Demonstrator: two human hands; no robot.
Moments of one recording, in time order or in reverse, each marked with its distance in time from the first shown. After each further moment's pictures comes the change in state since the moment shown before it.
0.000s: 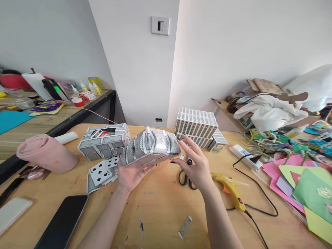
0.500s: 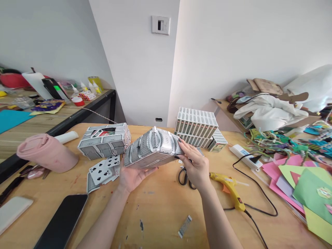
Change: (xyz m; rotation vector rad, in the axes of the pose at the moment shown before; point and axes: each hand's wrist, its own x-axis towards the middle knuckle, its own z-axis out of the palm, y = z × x) left_hand -0.001 0.000 0.002 0.060 0.012 -0.068; right_hand -0.005 0.009 0.010 0.186 0.059 0.102
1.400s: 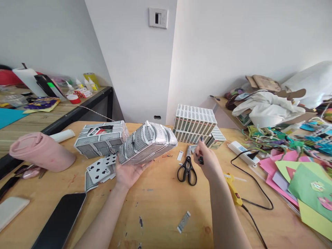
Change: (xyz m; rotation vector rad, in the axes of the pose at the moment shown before) left_hand 0.002 0.002 -0.004 -0.129 0.053 0.124; right_hand 0.014 0.014 -0.031 0.570 0.021 0.900
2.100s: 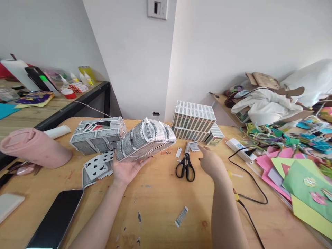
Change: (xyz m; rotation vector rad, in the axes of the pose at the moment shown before) left_hand -0.002 -0.002 0.008 0.032 0.076 0.060; right_hand 0.005 0.015 -0.047 -0.806 0.116 -0.243
